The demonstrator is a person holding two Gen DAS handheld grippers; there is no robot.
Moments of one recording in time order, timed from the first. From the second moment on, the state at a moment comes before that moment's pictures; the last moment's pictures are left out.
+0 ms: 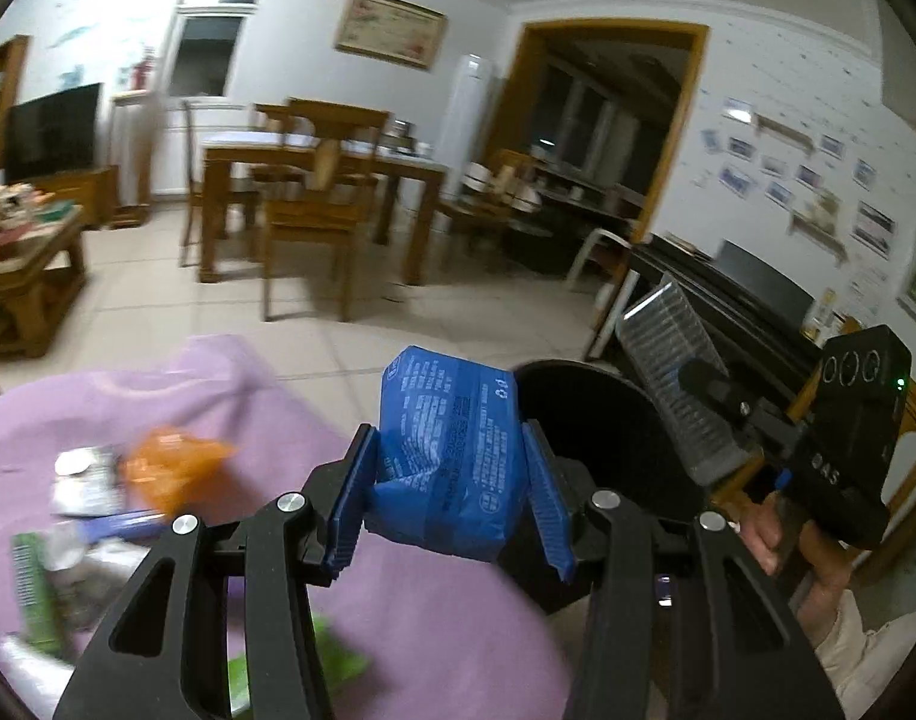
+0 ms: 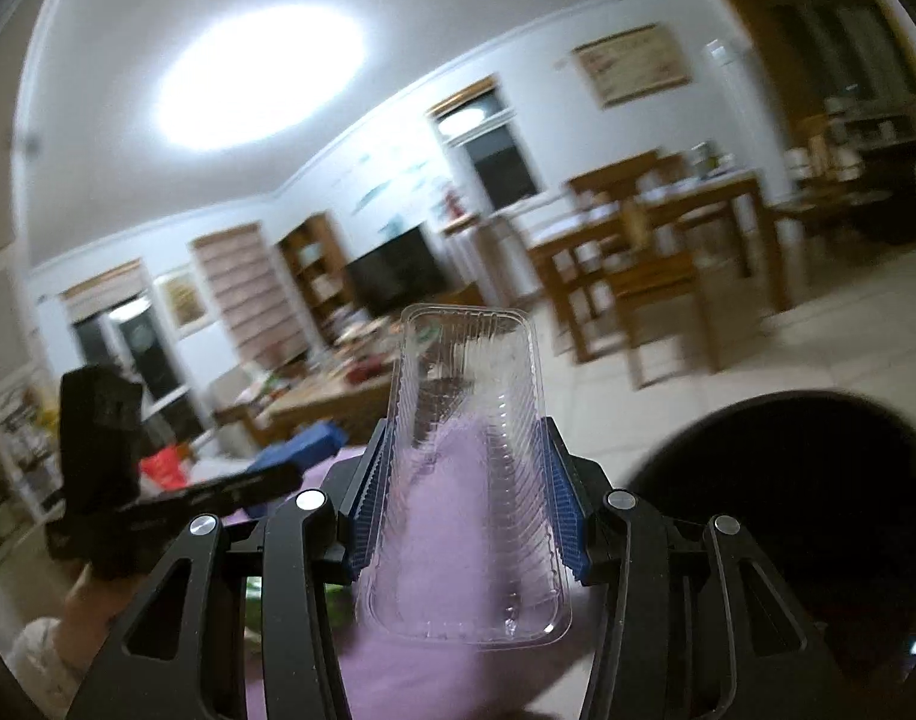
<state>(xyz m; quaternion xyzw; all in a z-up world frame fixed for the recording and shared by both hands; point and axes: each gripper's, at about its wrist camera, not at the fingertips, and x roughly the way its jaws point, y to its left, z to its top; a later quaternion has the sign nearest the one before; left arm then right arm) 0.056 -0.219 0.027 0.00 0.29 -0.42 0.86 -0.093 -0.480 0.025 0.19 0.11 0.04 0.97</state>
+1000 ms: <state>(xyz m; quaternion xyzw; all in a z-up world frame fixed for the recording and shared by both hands) 0.036 -0.372 -0.035 0.05 0.35 -0.50 0.79 -0.100 -0.596 -0.057 0.25 0.14 -0.10 0.95</state>
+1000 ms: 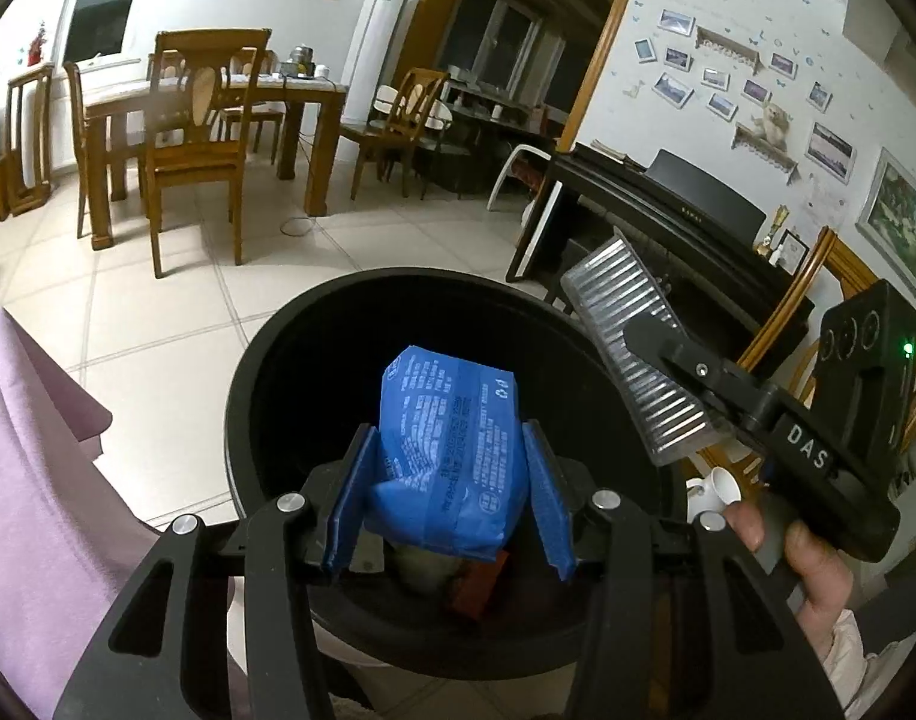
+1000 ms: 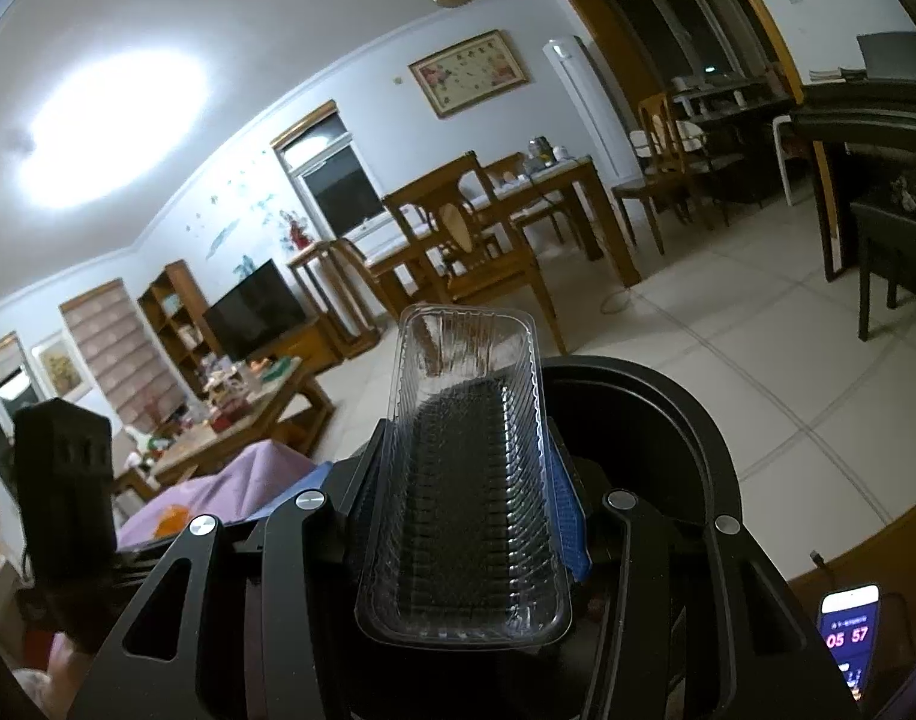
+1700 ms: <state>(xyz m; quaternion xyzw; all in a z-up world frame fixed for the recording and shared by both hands) 0.018 -0.261 -0.001 0.03 0.33 -0.46 0.83 -0.080 -0.510 -0.018 0.20 0.16 -0.04 0.97</state>
